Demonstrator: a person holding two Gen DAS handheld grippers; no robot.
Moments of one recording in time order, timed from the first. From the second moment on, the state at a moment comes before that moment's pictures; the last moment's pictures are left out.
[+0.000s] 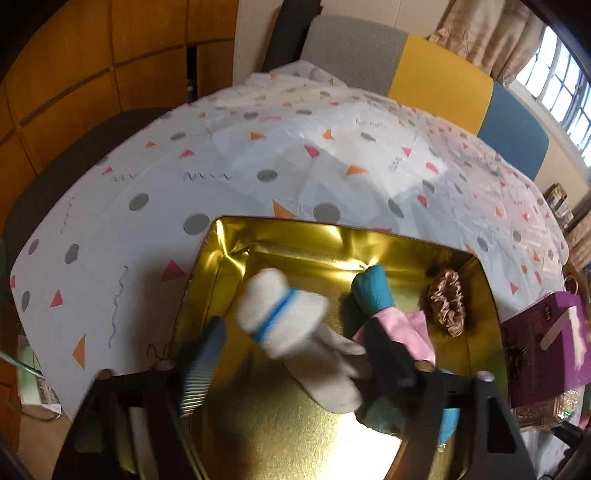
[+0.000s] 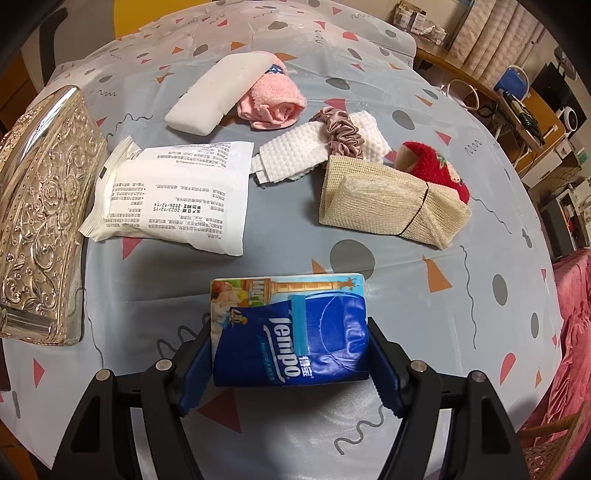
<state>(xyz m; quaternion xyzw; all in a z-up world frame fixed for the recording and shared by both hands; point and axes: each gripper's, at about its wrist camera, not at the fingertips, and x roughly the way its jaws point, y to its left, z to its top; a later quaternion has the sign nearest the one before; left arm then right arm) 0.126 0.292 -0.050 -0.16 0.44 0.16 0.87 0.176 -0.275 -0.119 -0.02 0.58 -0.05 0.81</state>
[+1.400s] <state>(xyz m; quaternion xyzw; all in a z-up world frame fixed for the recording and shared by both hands) 0.010 0.155 -0.047 -0.06 0.37 0.13 0.92 0.165 -0.293 -0.079 0.06 0.52 -0.07 0.85</state>
